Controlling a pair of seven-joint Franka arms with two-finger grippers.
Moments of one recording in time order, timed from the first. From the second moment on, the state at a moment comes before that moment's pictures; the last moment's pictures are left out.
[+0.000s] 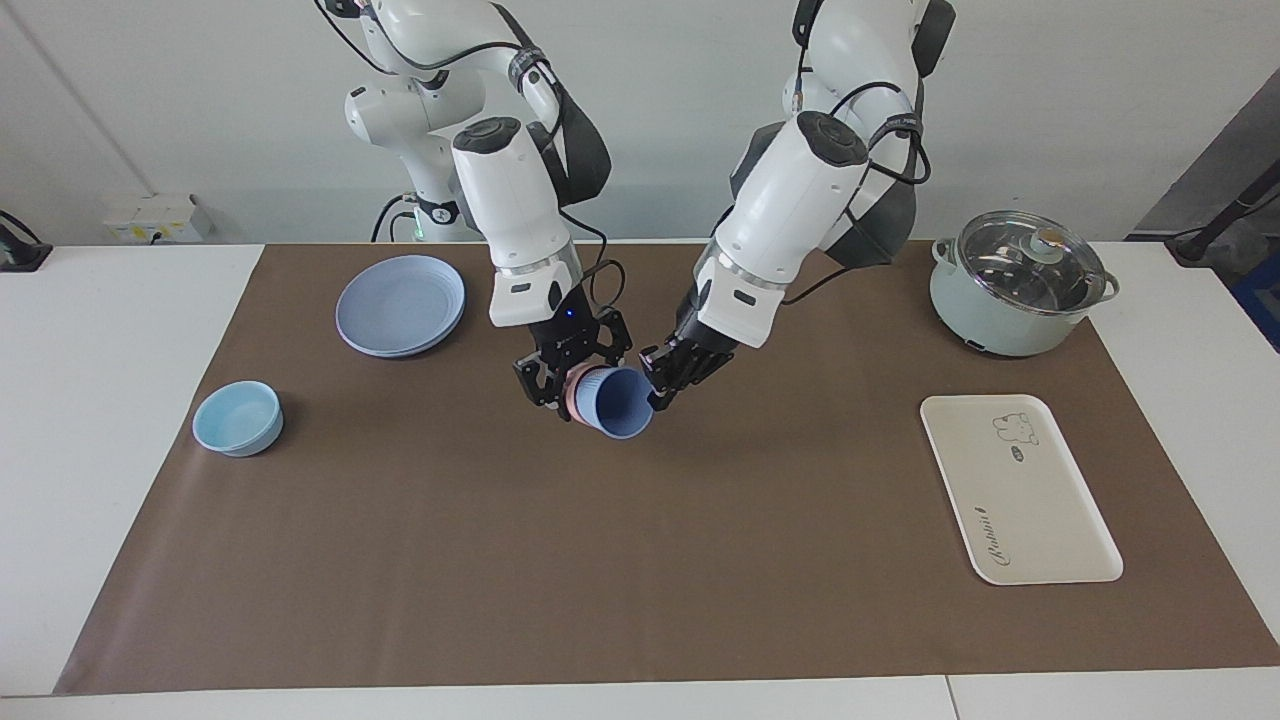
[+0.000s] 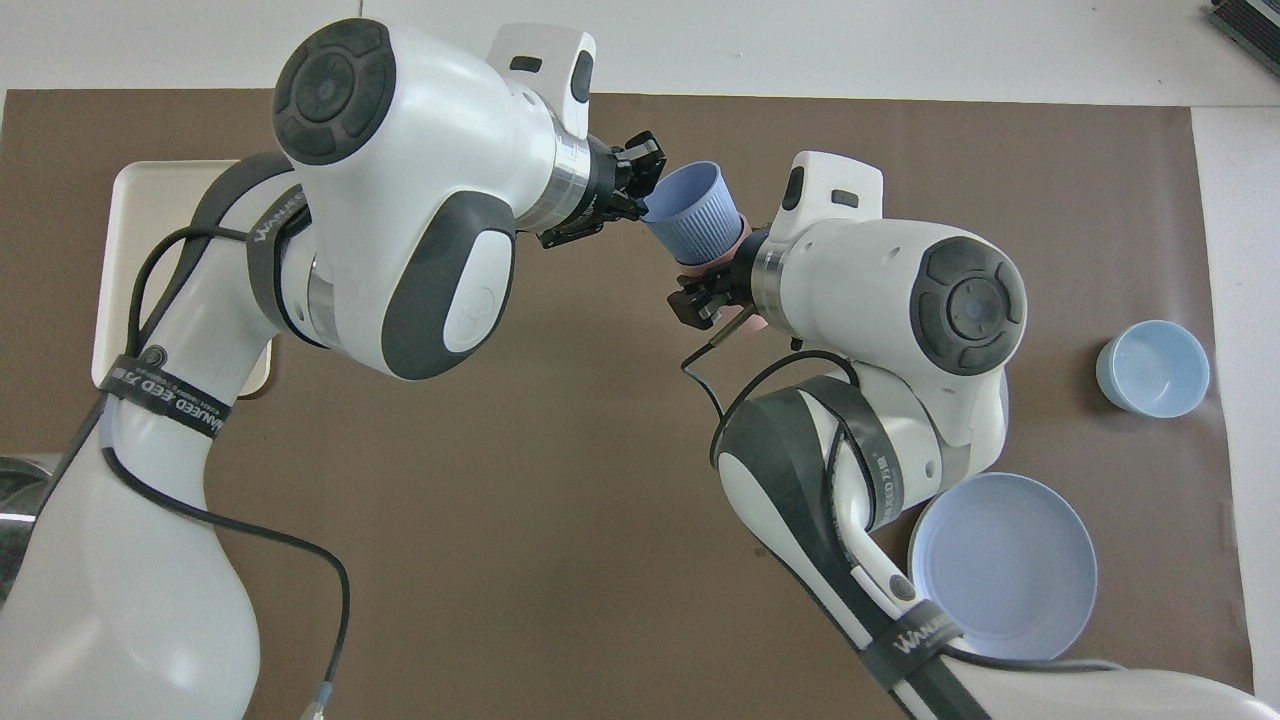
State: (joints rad) left arm -0.41 0.45 -0.10 -1.23 -0.28 2.07 -0.88; right arm 0.49 0.21 -0.05 -1.80 0.14 2.45 -0.27
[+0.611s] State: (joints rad) left arm -0.27 0.45 -0.08 -1.16 -0.26 2.03 -0.85; right arm 0.49 0.21 -0.06 -1.81 0.14 2.45 -0.27
